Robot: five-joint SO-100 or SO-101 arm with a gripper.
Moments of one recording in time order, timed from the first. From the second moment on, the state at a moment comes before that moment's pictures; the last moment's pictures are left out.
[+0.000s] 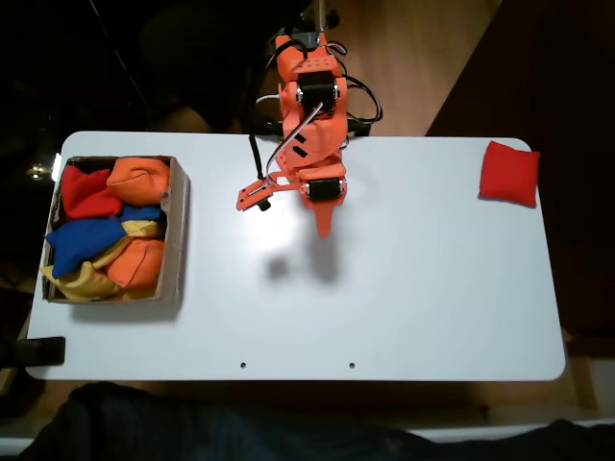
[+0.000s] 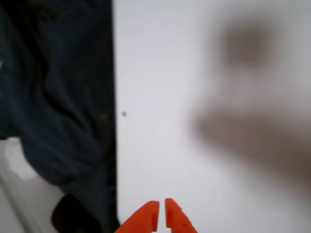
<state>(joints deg) -6.6 166.3 141.1 73.7 -1.3</state>
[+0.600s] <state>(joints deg) -9.6 156.7 121.8 79.7 1.3</state>
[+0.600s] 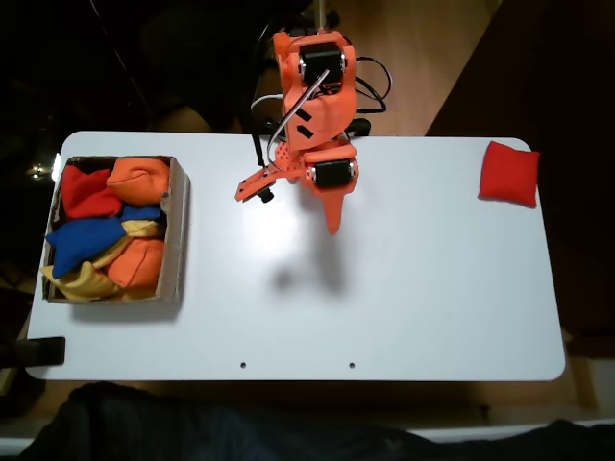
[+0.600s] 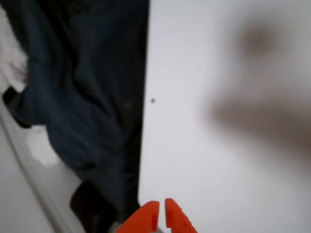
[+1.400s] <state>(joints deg) -14.3 143.9 94.4 88.4 3.2</state>
